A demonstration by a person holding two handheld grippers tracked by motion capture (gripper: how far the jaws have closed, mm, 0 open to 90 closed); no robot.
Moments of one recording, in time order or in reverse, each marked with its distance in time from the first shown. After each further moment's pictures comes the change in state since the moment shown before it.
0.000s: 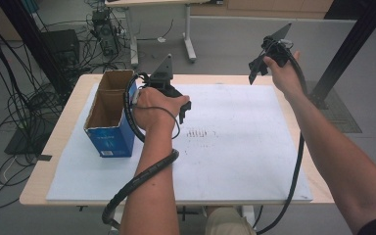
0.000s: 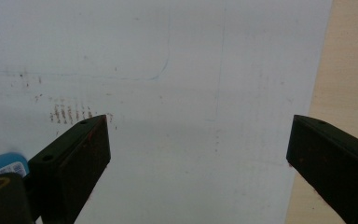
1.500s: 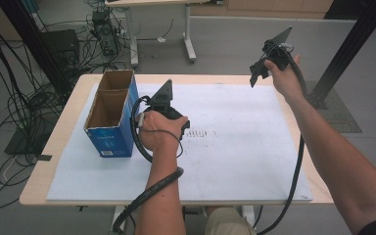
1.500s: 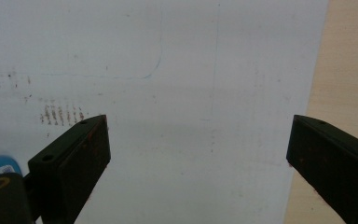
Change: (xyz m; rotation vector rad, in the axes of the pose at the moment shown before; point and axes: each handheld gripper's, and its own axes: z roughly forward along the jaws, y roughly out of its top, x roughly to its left) left arm 0.000 -0.008 0.060 0.008 0.018 -0.043; right arm -0.005 -0.002 0.009 0.003 -0.010 0.008
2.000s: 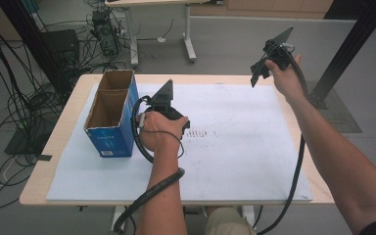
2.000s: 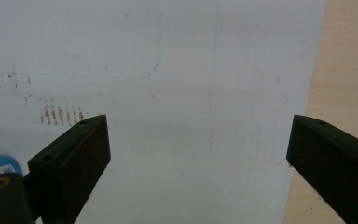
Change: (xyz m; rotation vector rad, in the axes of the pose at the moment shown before) left arm -0.003 -0.003 0.001 -0.018 0.015 -0.004; right arm -0.003 0.000 -0.001 0.000 0.003 0.004
